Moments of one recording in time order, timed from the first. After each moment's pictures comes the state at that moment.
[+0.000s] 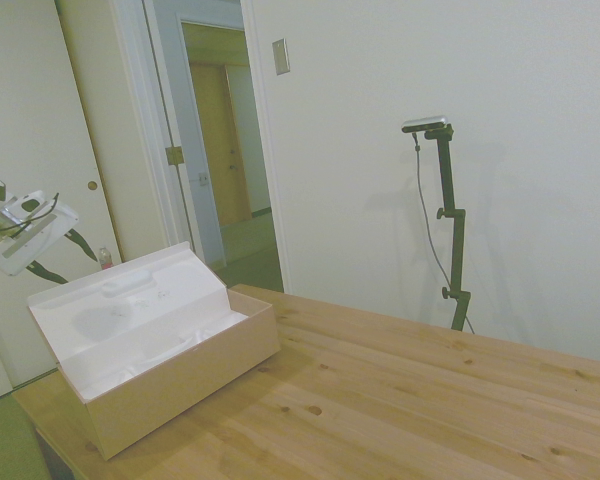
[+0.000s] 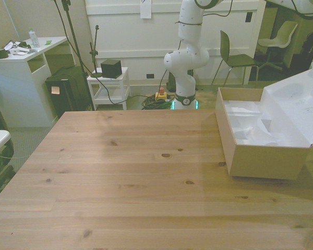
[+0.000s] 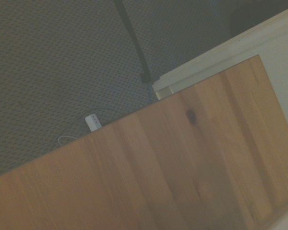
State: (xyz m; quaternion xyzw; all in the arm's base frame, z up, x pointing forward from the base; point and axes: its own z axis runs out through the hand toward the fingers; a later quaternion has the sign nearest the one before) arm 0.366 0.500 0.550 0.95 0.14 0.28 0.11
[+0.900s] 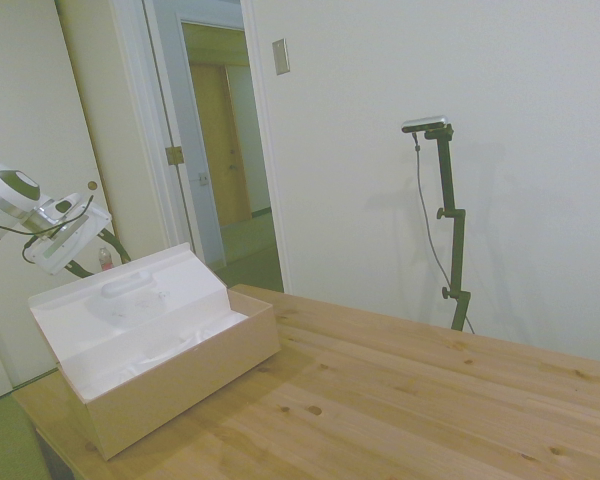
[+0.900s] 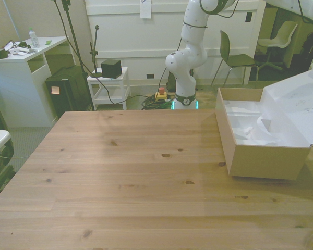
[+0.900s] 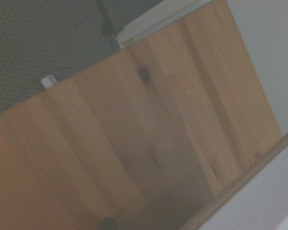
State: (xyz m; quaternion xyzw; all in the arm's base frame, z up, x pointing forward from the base) arm 0.431 0.466 0.545 0.94 0.05 0.27 0.18
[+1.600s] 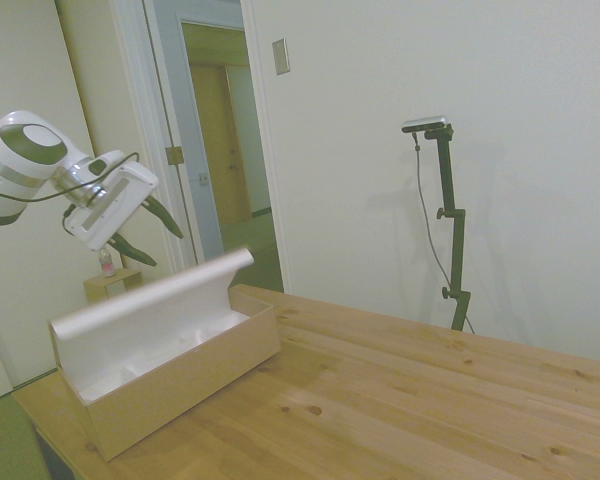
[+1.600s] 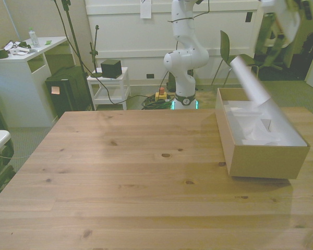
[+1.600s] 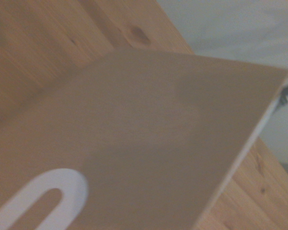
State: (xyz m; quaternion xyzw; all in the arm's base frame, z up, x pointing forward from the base) arm 0.428 0.176 0.613 0.94 -0.10 0.26 0.20
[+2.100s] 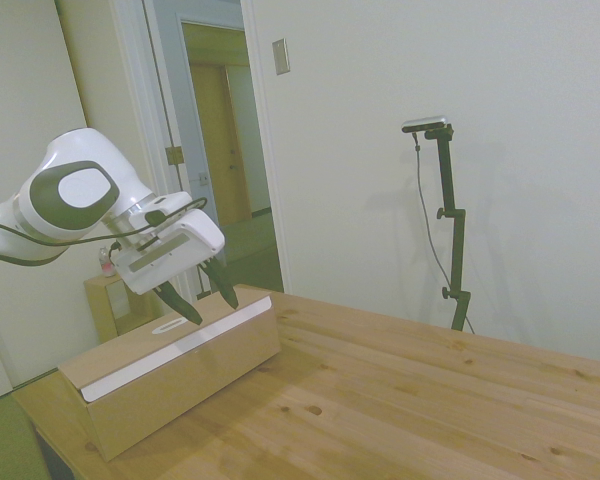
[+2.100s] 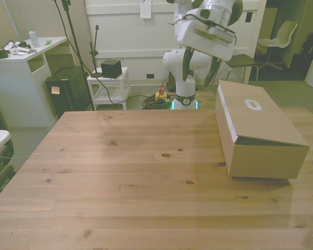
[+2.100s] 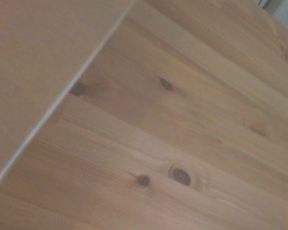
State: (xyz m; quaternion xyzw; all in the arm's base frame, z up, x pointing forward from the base) arm 0.400 -0.006 0.548 0.95 -0.24 0.20 0.09
